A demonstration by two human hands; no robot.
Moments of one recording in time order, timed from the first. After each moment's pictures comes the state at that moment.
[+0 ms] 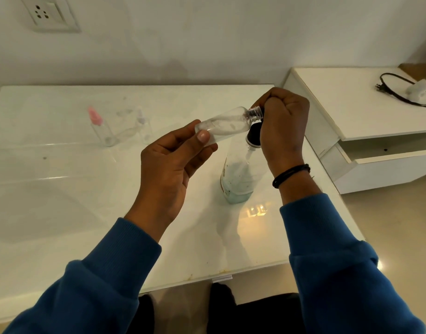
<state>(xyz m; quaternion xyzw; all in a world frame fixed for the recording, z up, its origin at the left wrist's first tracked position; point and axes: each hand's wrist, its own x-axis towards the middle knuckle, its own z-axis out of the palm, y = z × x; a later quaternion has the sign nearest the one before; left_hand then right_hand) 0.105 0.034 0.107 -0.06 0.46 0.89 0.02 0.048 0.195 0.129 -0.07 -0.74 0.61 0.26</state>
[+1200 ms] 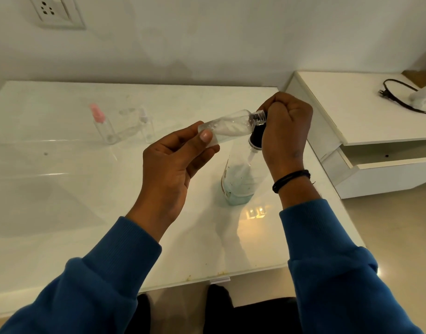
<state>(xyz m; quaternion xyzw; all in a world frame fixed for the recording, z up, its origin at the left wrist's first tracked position) 0.105 0.035 0.107 -0.07 0.46 0.88 0.02 0.053 0.190 0.132 -0.07 -0.74 0.62 0.27</state>
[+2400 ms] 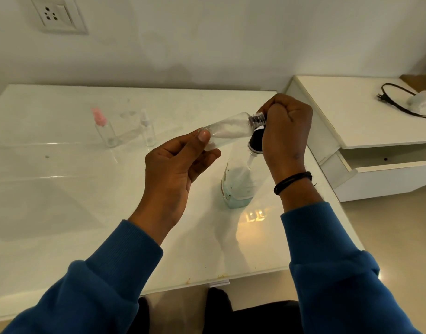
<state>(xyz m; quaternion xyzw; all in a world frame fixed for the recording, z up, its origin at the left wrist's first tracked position) 0.105 0.036 0.109 -0.09 0.47 0.88 0.02 0.054 0.190 0.137 -0.06 -0.75 0.60 0.27</state>
